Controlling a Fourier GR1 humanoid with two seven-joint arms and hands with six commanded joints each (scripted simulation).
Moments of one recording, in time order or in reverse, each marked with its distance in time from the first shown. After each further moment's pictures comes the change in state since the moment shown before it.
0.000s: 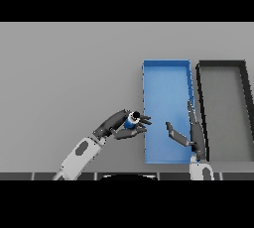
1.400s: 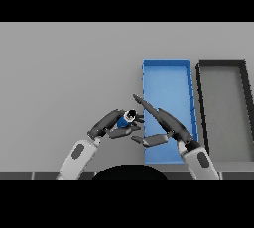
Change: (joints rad) left arm 0.014 -0.059 0.061 -0.005 -0.095 -0.091 0.035; right arm -0.292 -0.158 0.217 -0.335 -0.253 0.352 0.419
